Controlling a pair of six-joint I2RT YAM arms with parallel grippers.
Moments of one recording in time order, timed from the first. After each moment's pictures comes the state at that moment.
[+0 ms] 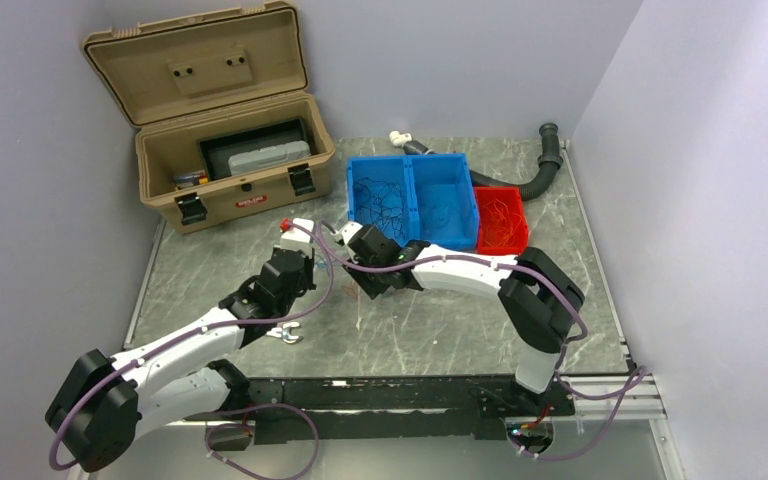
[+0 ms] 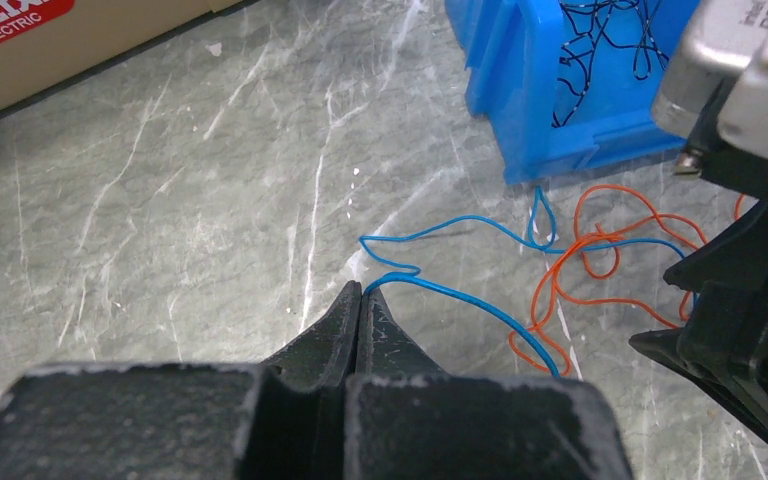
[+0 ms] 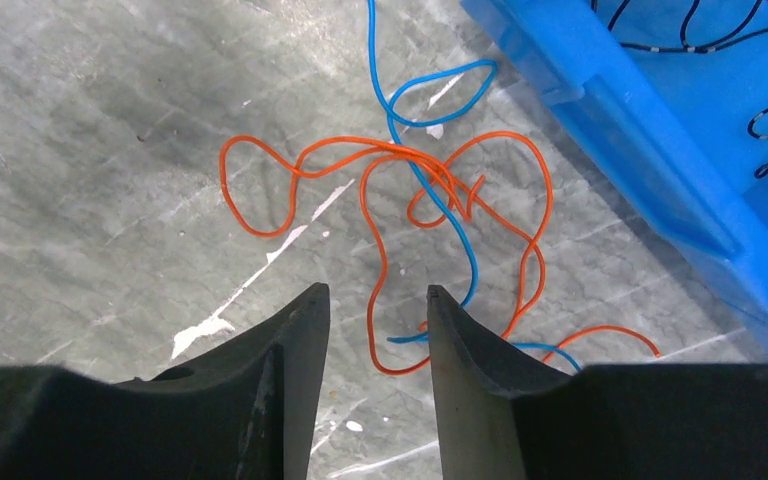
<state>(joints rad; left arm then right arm) -0.70 1.00 0.46 0.09 -0.45 -0.23 0.95 1.78 1.16 -0.34 0.11 0.08</state>
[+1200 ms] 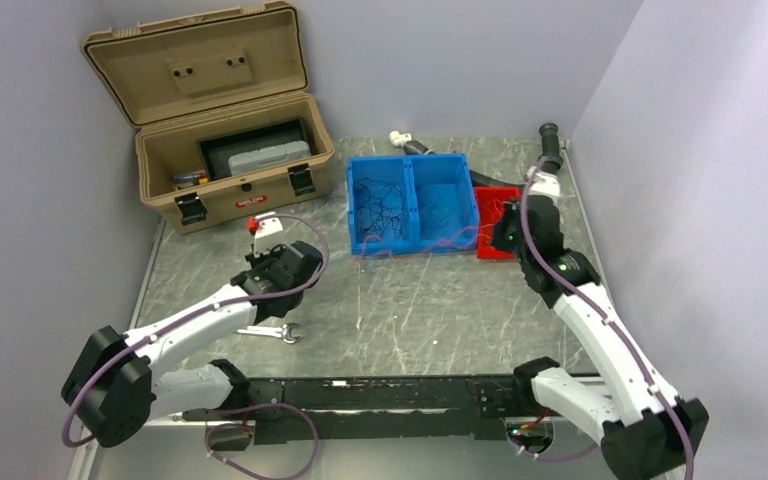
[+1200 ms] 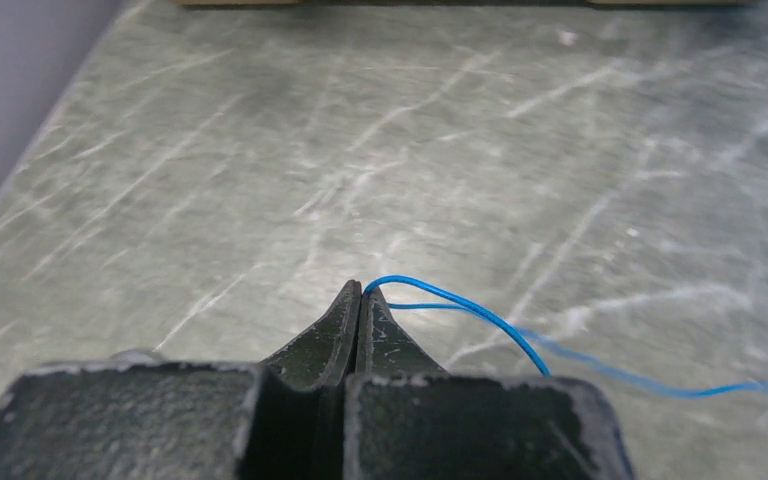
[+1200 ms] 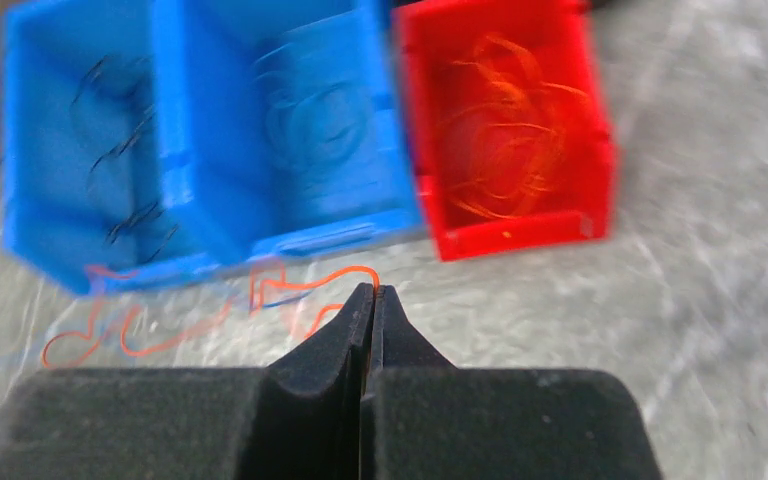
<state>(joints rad) -0.70 1.13 0.63 -0.36 -0.99 -0.67 0.35 0.98 0.91 -0.46 0.20 0.39</state>
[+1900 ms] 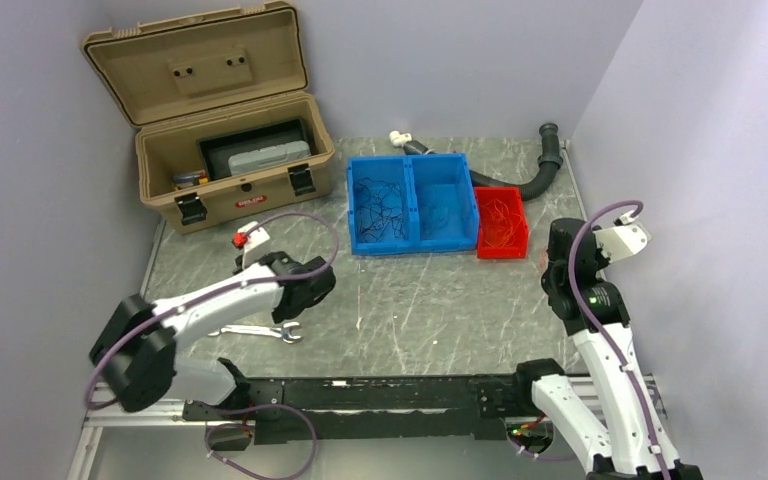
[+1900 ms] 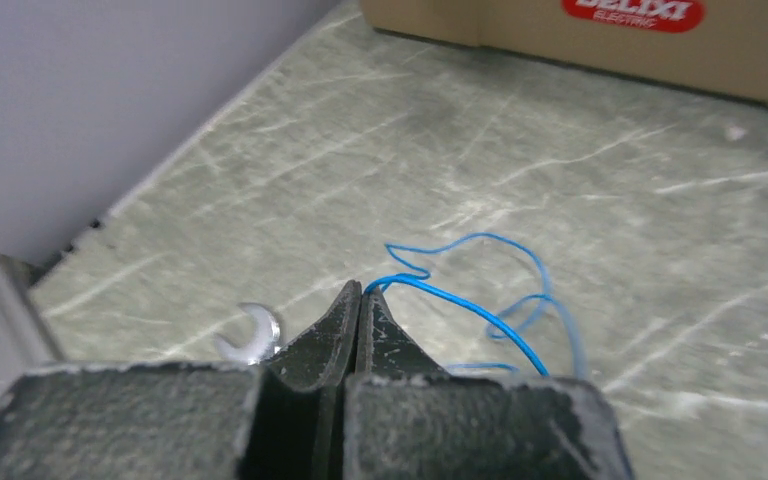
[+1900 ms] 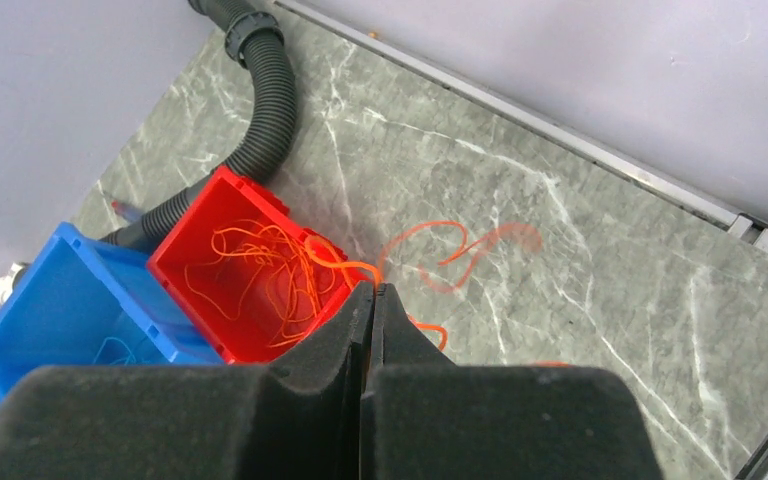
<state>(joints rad) -0.79 1.39 0.88 -1.36 -1.27 -1.72 0.15 0.73 0.86 -0.69 0.80 0.80</state>
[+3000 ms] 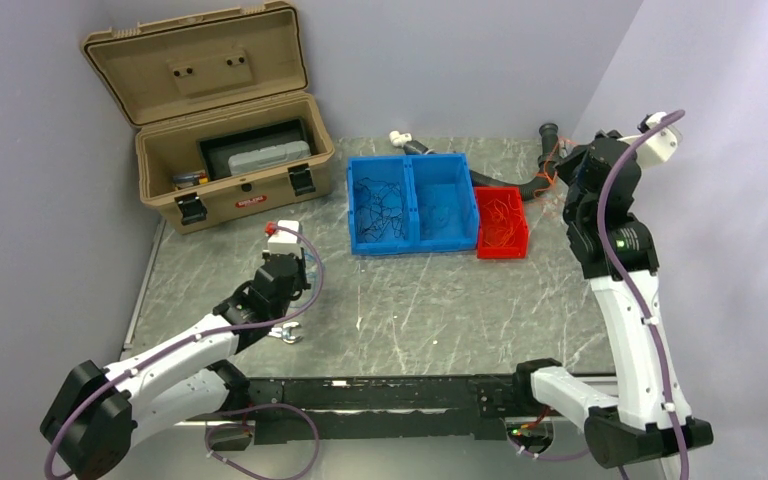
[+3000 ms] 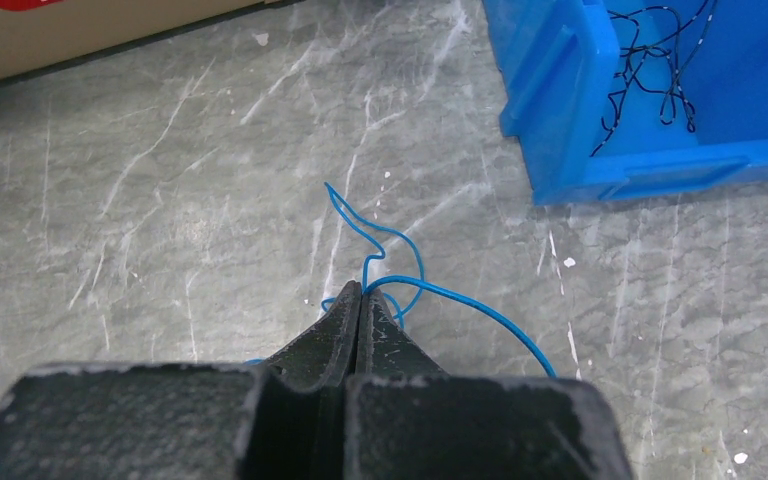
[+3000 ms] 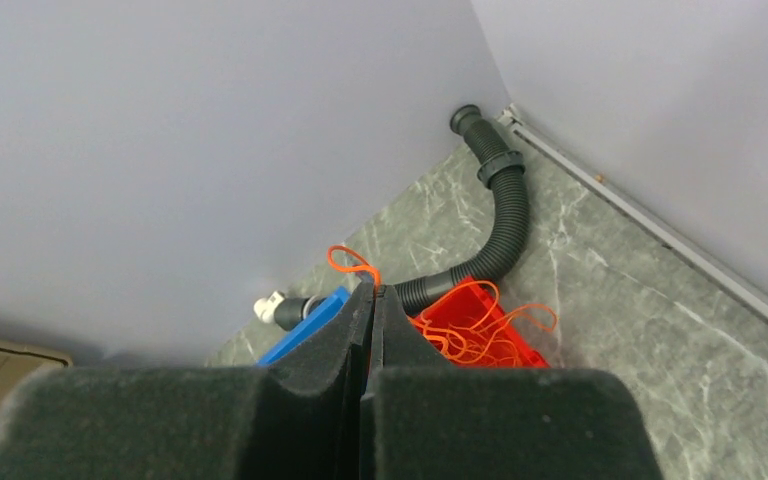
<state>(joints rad) -0.69 0.94 0.42 0.08 -0.53 -0.33 0.15 1.01 1.41 -0.54 0.59 0.59</state>
